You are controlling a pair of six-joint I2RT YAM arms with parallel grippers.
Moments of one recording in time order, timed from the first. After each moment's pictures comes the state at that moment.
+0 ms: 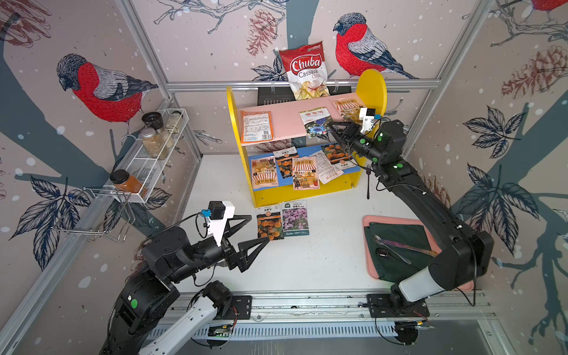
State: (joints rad) left arm -0.61 0.48 1.09 -0.77 0.41 -0.26; right arm 0.40 1.54 1.52 0.10 -0.49 1.06
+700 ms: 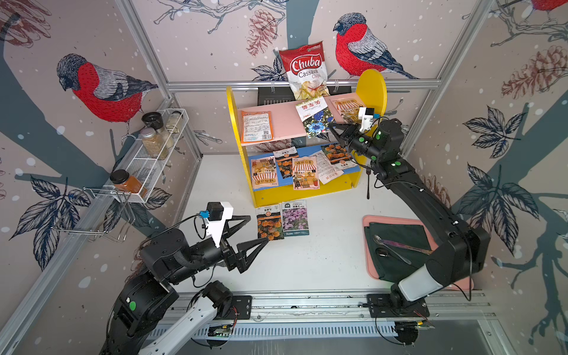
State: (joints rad) left arm -0.61 0.47 1.09 -0.77 0.41 -0.27; right arm 0.39 1.58 1.54 0.10 -0.50 1.07
